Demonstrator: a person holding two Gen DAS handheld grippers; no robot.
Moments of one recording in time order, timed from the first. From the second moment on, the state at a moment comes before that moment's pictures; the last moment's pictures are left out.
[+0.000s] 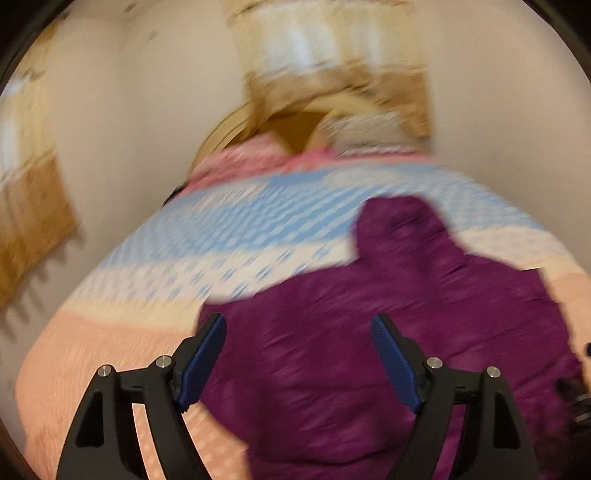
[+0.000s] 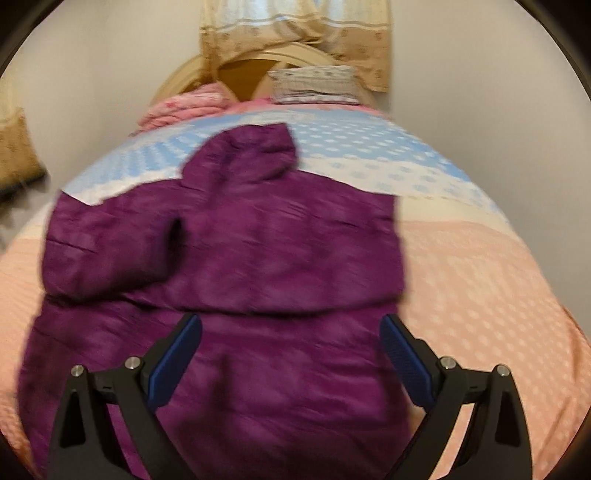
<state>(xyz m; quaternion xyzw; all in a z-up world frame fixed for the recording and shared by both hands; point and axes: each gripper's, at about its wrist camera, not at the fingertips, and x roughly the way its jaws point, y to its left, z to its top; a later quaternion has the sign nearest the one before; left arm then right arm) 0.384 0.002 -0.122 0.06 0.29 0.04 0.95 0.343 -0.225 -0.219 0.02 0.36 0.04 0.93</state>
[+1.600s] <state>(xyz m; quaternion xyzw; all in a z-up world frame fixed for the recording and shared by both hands) 0.419 0.066 -0.183 -0.02 0.38 0.08 0.92 0.369 -0.307 -0.238 0.11 0.39 -0.06 0.91</state>
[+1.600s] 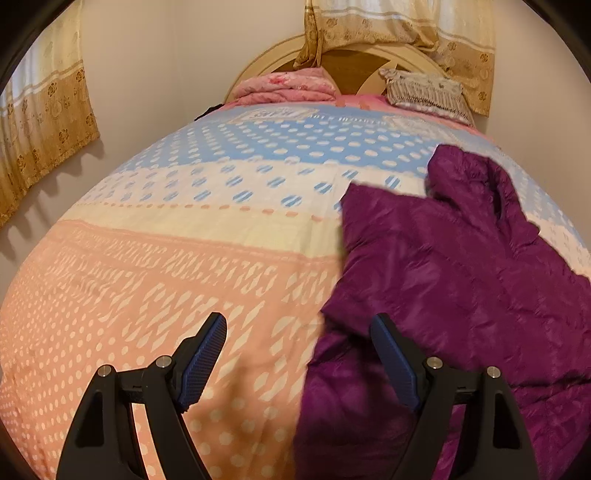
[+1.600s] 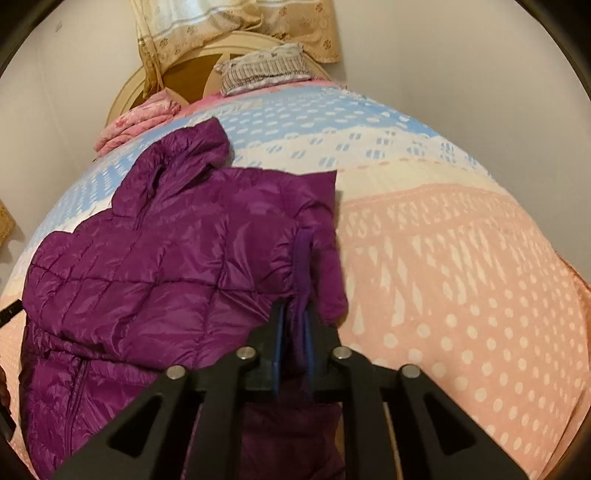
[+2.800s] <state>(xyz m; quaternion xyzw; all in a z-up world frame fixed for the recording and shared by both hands) 0.480 0.014 -0.240 -0.02 0.42 0.03 0.91 0.416 -0.256 -0.271 0.09 0.39 -0.01 0.92</state>
